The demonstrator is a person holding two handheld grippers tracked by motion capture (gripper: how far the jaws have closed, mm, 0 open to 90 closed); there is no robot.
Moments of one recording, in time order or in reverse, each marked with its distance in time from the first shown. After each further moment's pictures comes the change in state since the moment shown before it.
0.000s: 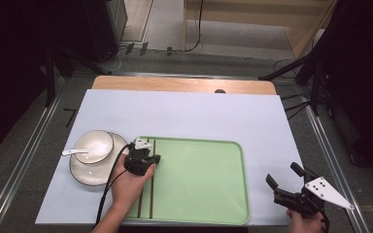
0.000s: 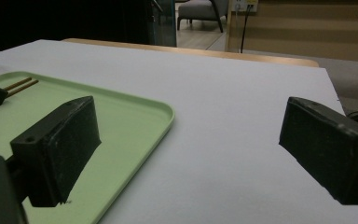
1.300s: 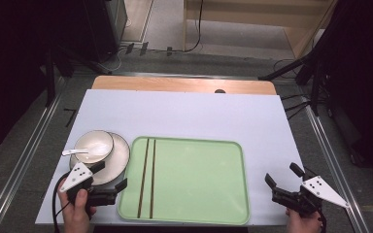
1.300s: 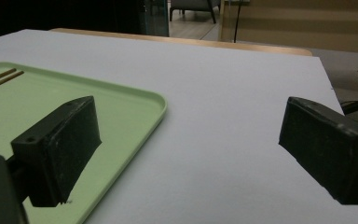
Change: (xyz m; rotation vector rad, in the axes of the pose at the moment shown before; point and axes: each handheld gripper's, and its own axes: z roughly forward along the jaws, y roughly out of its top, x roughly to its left) left arm 0.051 -0.085 -0.121 -0.383 -0.043 0.042; right arm 0.000 -0.004 0.006 0.037 -0.037 0.002
